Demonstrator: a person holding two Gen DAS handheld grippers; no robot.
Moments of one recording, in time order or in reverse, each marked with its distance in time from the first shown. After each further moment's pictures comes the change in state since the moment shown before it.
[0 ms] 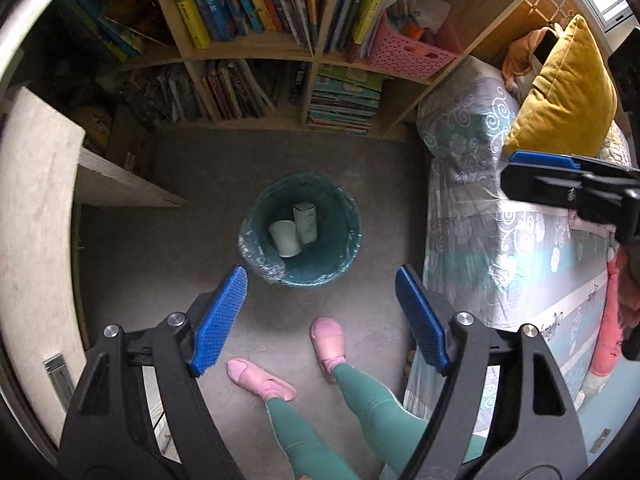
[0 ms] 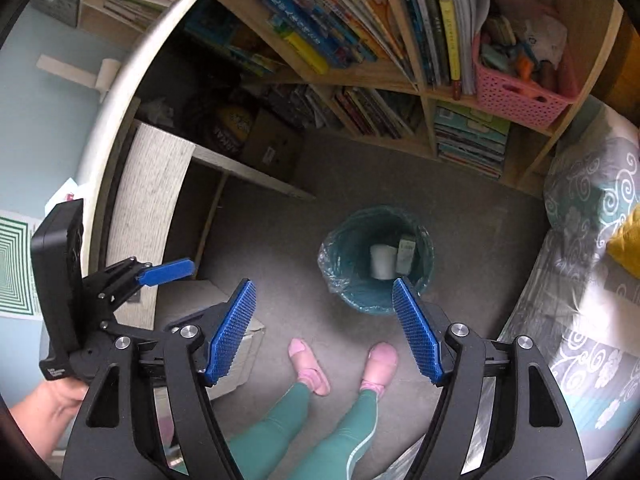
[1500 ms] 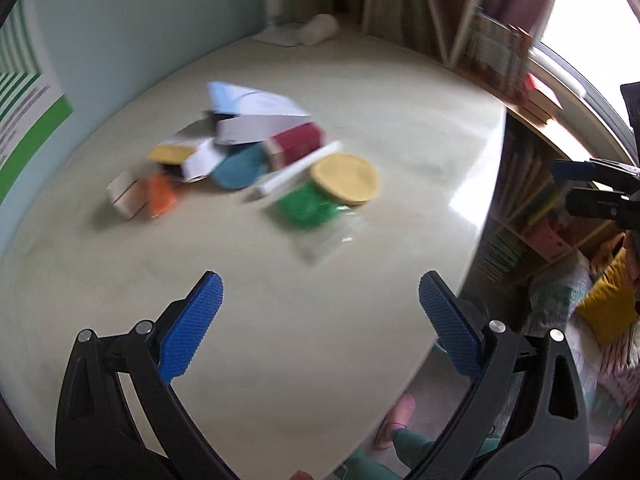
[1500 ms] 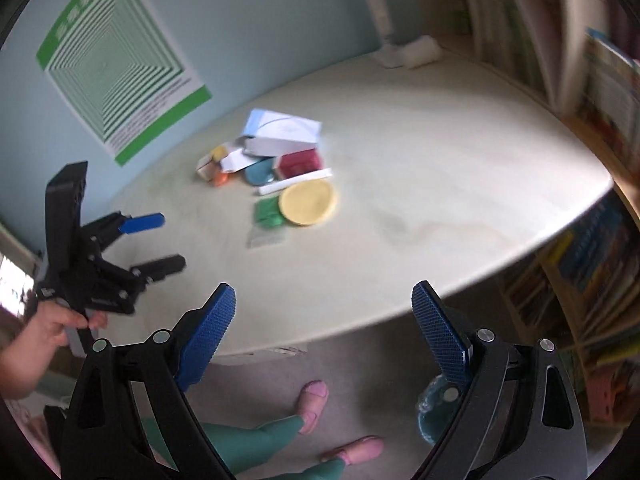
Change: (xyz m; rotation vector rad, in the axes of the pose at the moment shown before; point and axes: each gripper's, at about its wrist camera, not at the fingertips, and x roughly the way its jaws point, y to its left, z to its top) left arm -0.277 0.259 -0.225 -0.559 -0.463 0.346; right arm -0.018 0.417 0.012 -0.848 -0.059 0.228
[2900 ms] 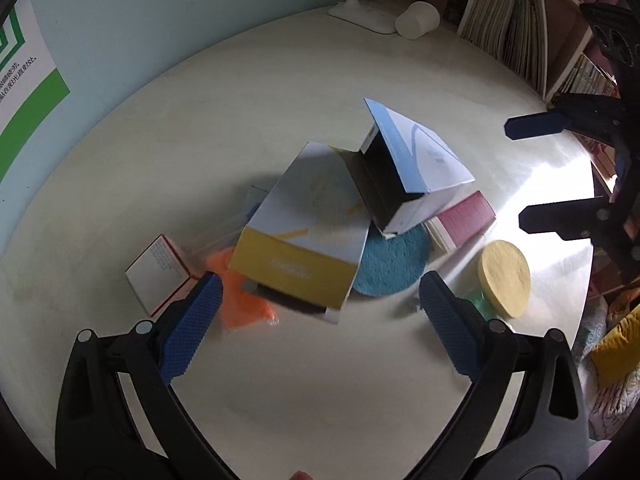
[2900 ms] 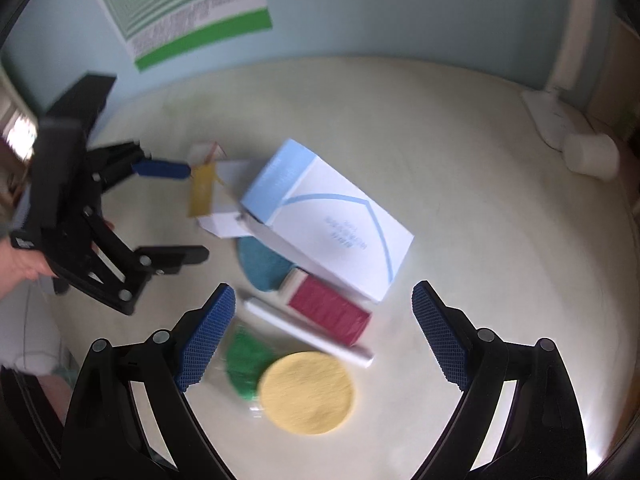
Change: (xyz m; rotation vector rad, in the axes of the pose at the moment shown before) left arm 0.111 0.131 0.098 -0.099 0.100 0.032; right arm 0.206 0.046 0.187 -0.496 0.254 0.081
